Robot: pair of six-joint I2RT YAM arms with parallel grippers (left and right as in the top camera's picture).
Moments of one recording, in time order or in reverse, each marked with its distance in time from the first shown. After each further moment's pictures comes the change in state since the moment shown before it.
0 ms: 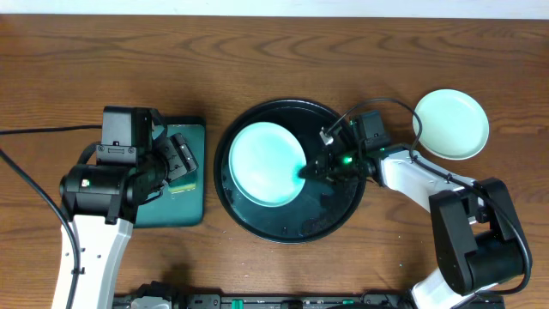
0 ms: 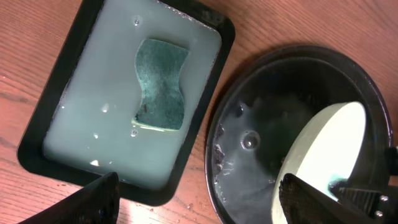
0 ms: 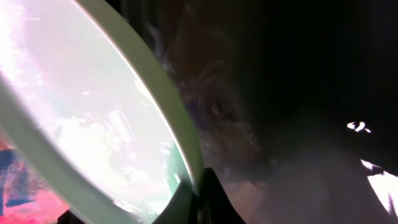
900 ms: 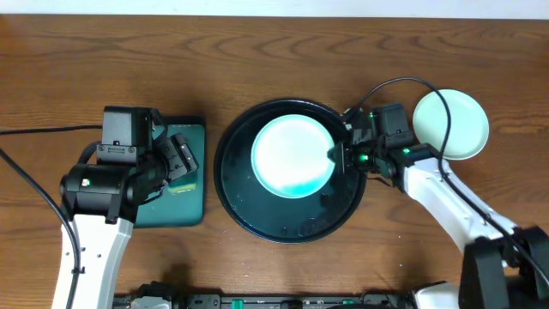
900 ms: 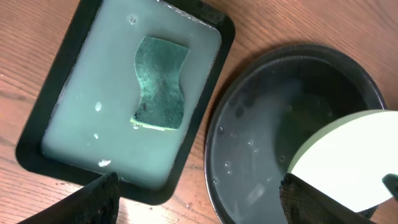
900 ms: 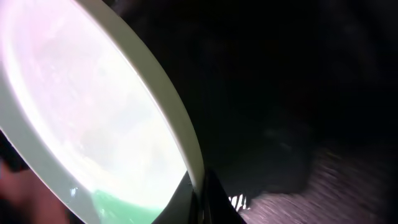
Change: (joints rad) left arm 0.000 0.002 0.000 -0.001 0.003 -0.002; right arm -0.047 -0.227 0.014 -0.148 0.446 -0.367
